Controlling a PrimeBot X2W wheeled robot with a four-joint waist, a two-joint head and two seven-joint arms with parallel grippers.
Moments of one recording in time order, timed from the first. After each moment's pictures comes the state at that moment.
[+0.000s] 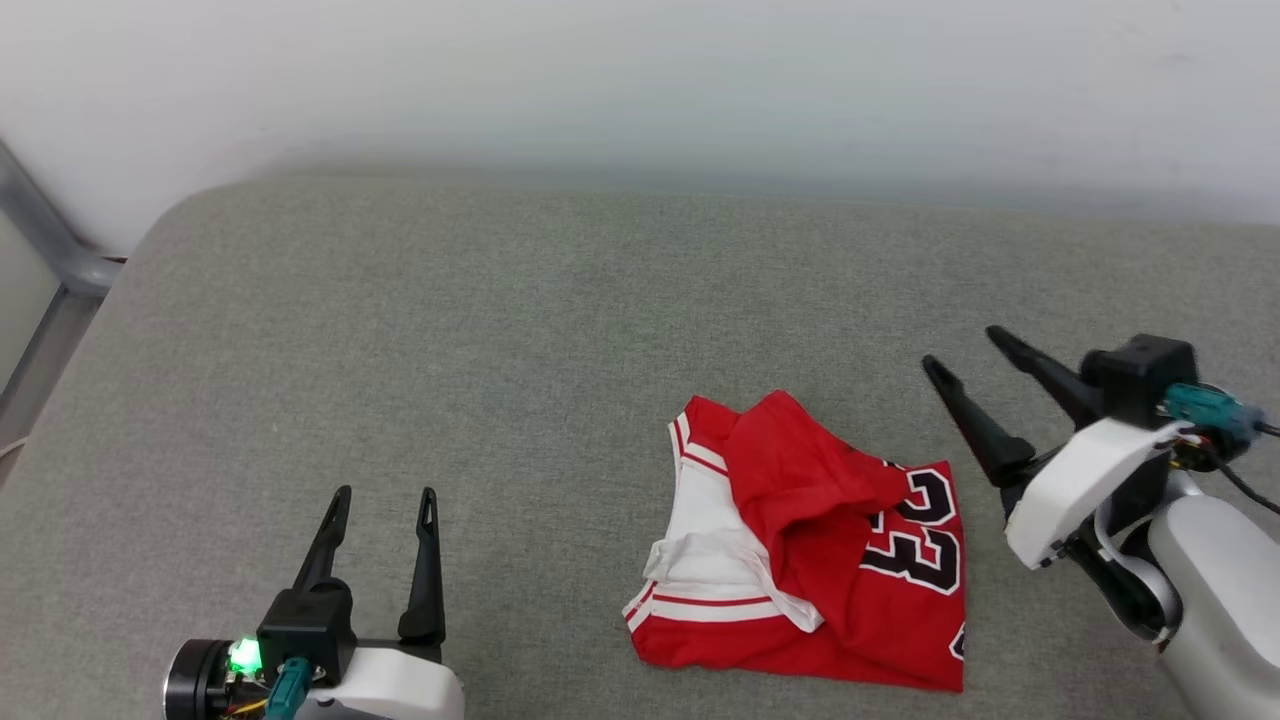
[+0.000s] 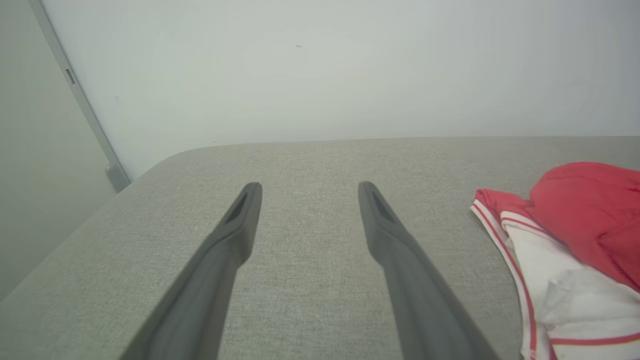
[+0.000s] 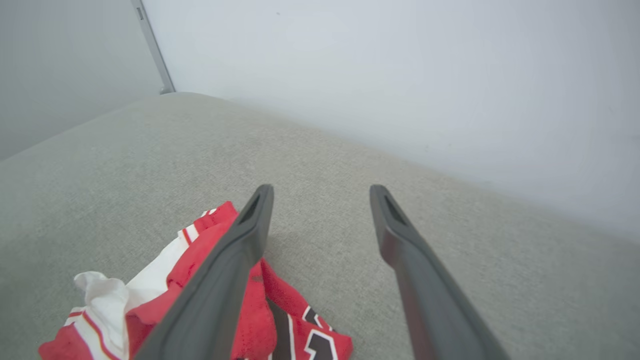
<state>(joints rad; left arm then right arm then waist) 0.02 0.06 -0.03 0.09 -0.02 0.02 -0.26 -0.52 -0.48 0.59 0.41 0.64 0.13 -0.09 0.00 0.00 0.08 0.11</state>
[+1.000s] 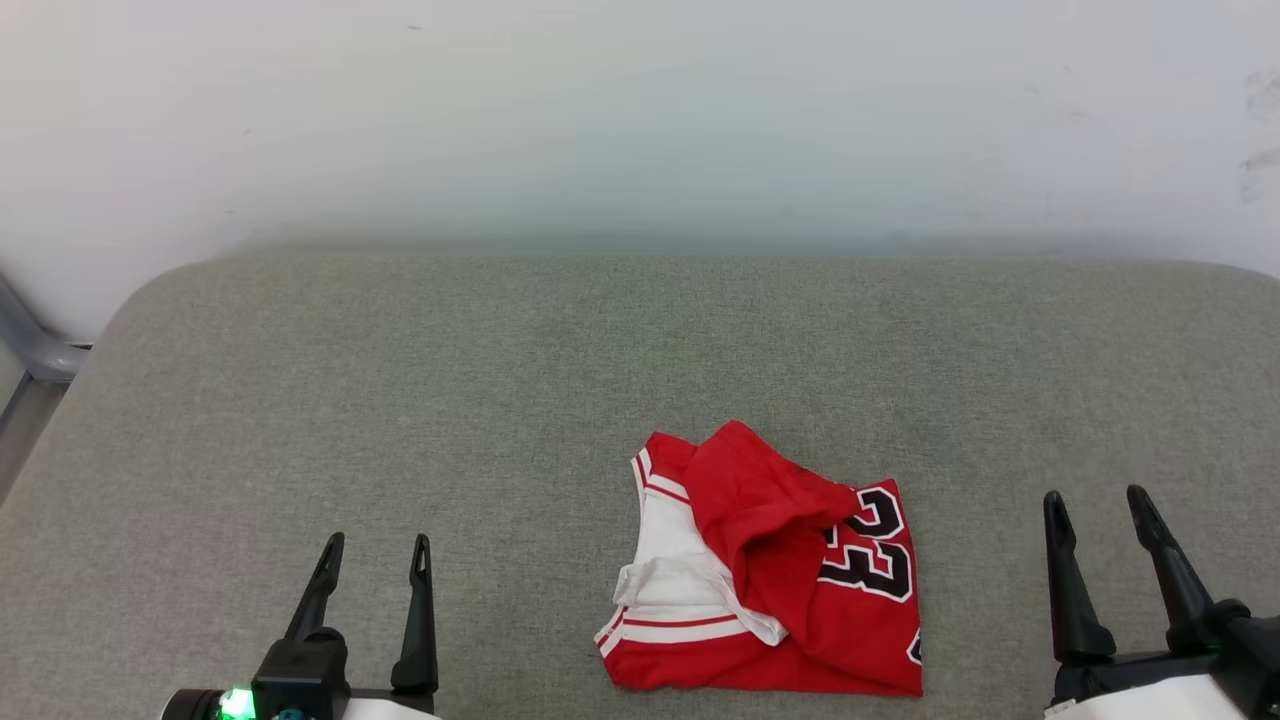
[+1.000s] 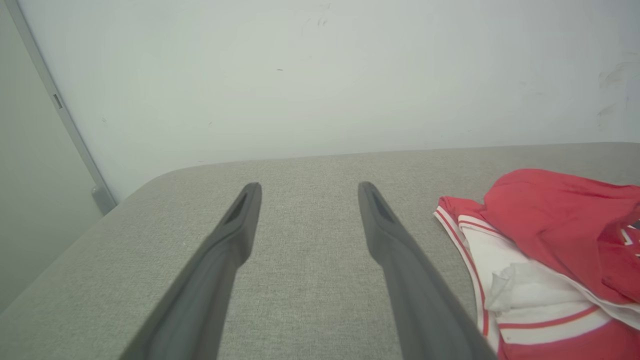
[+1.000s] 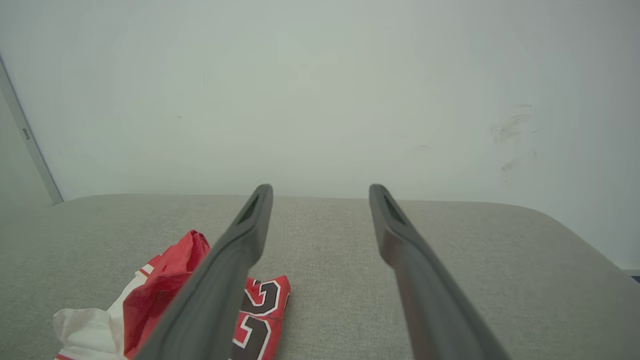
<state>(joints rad) 0.11 0.07 -0.03 0.03 -0.01 0.02 -0.26 0.10 -0.09 -0.07 -0.03 0.14 0.13 -0.26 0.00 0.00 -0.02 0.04</state>
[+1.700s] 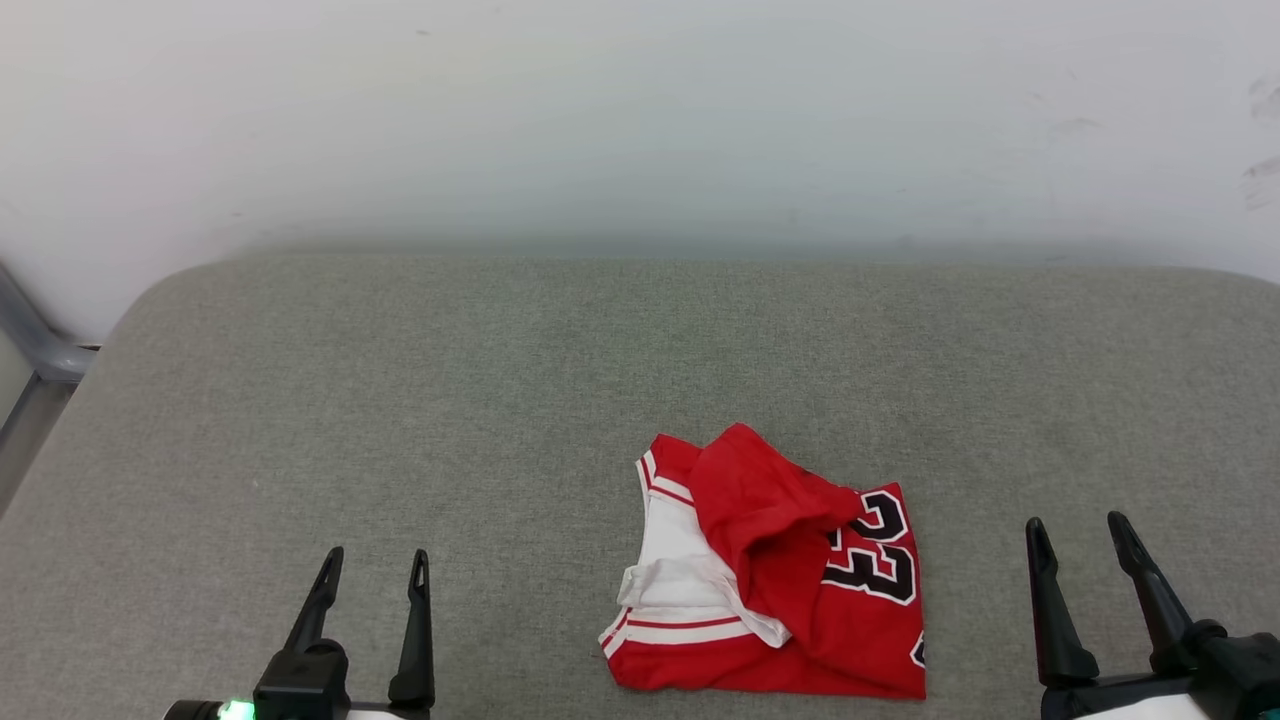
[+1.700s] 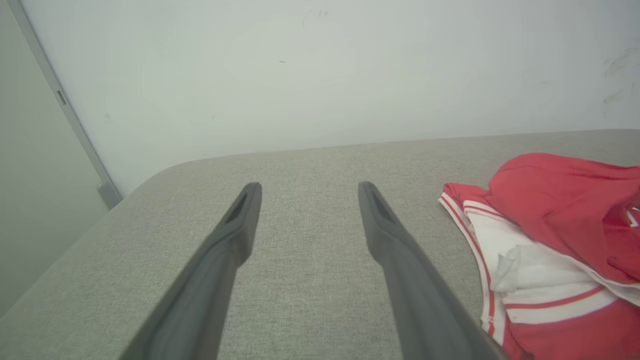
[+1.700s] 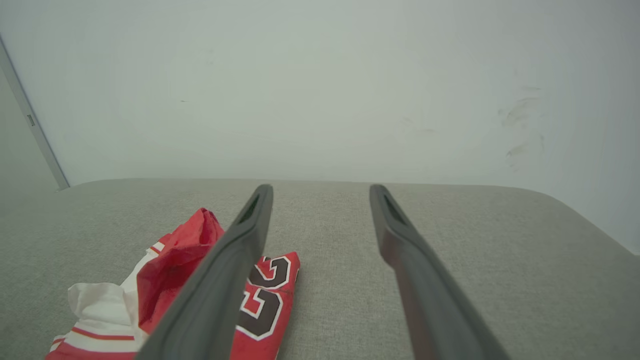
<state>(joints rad) 0.13 0.08 -0.04 0.04 -0.01 0.02 -0.26 0.15 -0.06 -0.06 -0.02 0.12 0.13 -0.26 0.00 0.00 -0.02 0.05</state>
